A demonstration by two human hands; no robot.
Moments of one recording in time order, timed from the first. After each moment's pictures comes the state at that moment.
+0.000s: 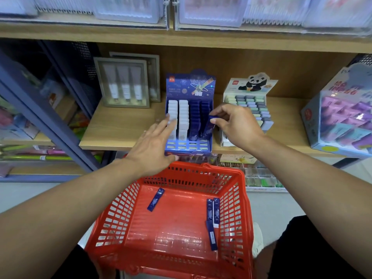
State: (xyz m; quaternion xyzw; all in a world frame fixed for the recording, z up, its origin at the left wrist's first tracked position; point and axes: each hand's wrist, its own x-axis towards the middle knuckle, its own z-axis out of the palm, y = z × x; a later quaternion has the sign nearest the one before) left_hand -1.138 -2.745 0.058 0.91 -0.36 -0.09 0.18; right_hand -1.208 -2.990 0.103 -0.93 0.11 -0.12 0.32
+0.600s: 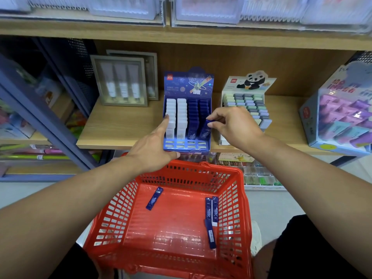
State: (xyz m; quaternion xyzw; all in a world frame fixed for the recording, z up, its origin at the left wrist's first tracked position) left_hand -1.136 -2.751 0.056 0.92 -0.28 -0.15 0.24; right_hand -1.212 -2.988 0.104 -0.96 0.09 -0.08 0.26
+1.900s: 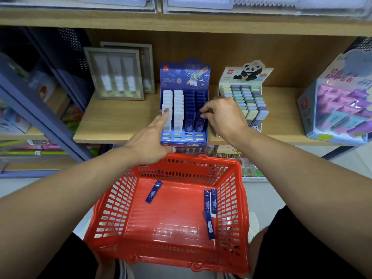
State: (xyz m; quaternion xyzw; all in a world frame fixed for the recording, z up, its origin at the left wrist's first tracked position) left_hand -1.140 -2.750 0.068 0.91 -0.31 -0.19 0.22; right_hand -1.190 -2.983 0.082 -0.97 0.11 -0.12 0.19
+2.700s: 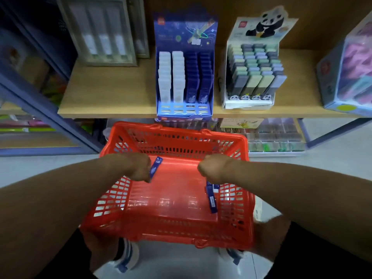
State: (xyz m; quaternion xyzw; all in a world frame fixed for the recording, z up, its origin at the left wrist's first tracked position) left_hand -1.162 -2.715 -0.028 0.85 -0.28 -0.43 -0.11; right_hand -1.272 -2.935 -0.057 -0.93 -0.08 0.35 0.01
